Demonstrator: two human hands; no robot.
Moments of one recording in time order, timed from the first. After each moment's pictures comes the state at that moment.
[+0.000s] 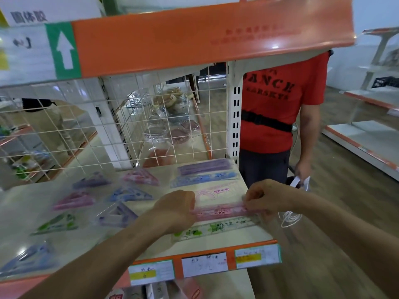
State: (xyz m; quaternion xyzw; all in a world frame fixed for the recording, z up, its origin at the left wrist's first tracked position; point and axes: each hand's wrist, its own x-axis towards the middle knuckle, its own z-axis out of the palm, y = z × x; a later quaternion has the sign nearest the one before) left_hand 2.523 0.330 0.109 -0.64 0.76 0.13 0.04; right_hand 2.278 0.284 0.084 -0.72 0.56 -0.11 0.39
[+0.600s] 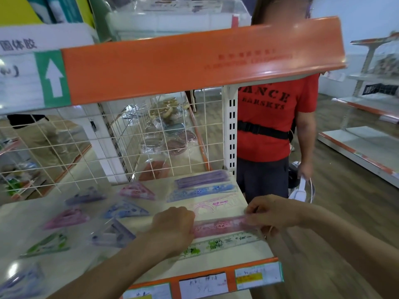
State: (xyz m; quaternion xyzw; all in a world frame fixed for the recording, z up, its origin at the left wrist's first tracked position) left_hand 2.518 0.329 0.105 -0.62 0.78 0.03 0.09; right_hand 2.268 0.288 0.088 -0.72 0.53 -0.08 0.44
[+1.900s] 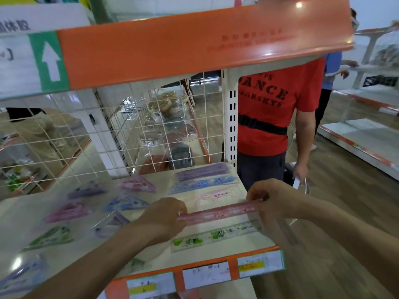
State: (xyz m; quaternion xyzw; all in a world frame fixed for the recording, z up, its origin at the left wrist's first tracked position) left_hand 2.548 0.320 0.101 -0.61 0.79 0.10 0.01; right_hand 2.272 0.288 0.084 -0.79 0.54 -0.17 0.24
